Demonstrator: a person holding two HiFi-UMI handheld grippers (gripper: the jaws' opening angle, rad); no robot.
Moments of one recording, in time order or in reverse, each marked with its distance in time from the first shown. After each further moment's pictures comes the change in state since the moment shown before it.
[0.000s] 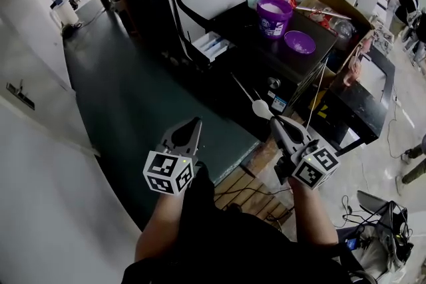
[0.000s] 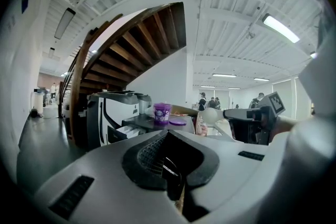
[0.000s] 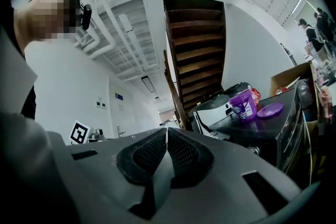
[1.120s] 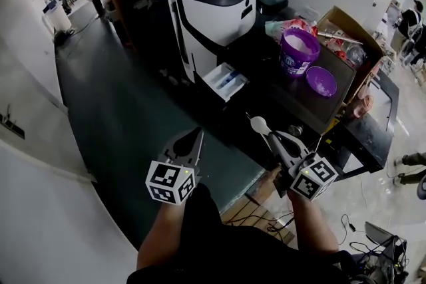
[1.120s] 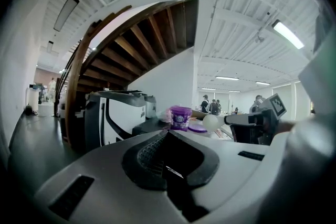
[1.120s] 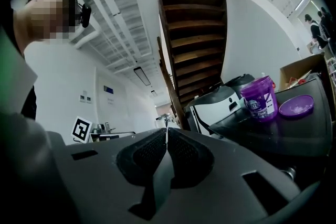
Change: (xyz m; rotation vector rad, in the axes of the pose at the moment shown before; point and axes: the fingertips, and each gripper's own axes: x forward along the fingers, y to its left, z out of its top) left arm 0.121 0.173 0.026 -0.022 -0.020 -0.027; right arm 0.196 -0.068 -0.011 0.001 0.074 -0.027
